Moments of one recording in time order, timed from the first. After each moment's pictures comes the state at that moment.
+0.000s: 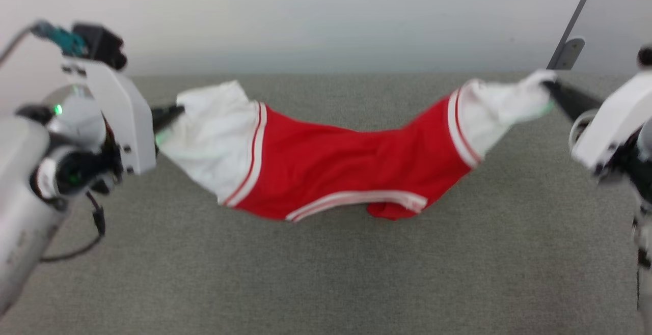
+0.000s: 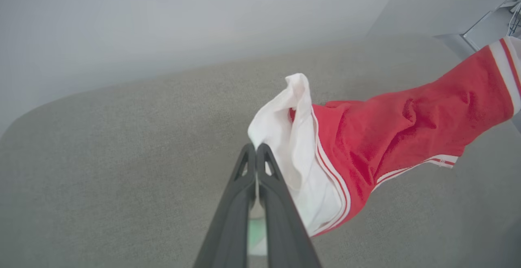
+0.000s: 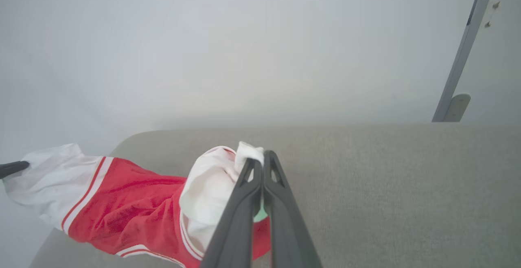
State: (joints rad) left arm -0.91 0.77 -0.73 0.31 -1.17 0.00 0.61; right arm -0.61 -0.21 -0.07 0.13 0.61 0.13 0.74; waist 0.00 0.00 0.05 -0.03
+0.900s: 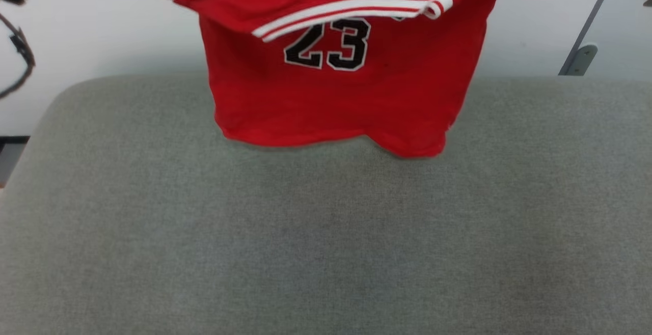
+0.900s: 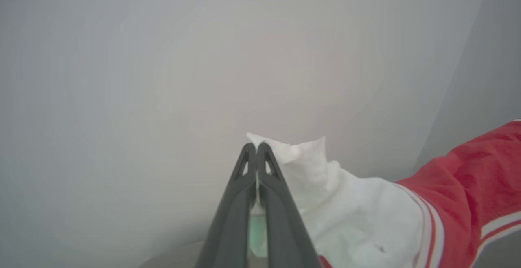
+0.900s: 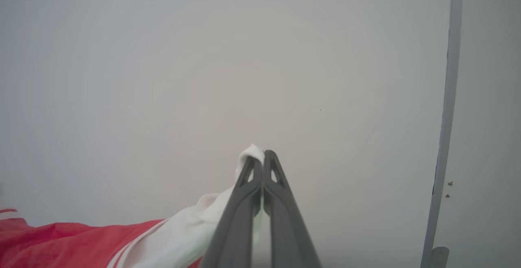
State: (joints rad) left arm -1.39 0.68 -0.67 0.58 -0.98 -0.06 0.42; right arm -1.15 -0.22 -0.06 0.54 0.47 0.13 0.38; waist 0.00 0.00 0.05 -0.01
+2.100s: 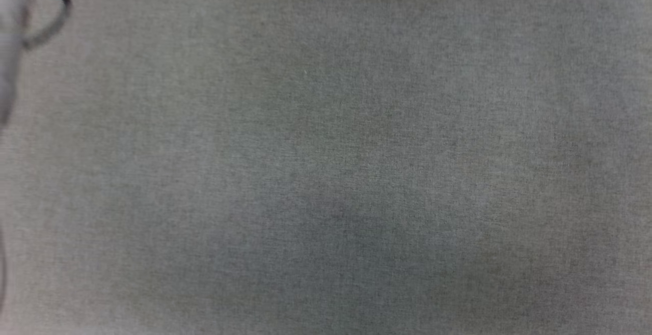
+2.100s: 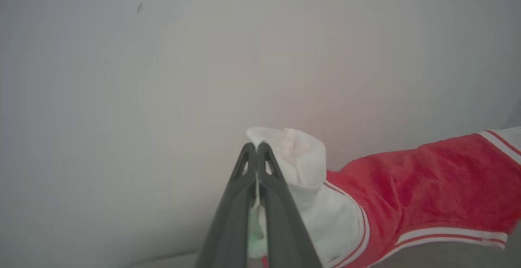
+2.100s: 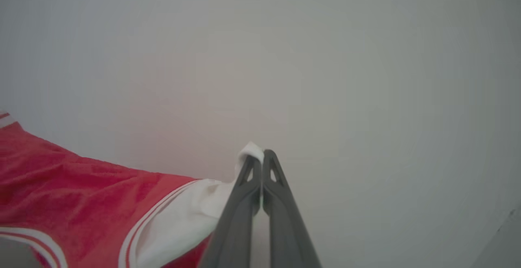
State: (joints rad) left arm -1.57 0.49 -0.76 0.92 -0.90 -0.13 -0.12; right arm -1.36 -0.30 0.25 0.83 0.27 0.13 -0.25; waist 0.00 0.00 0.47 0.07
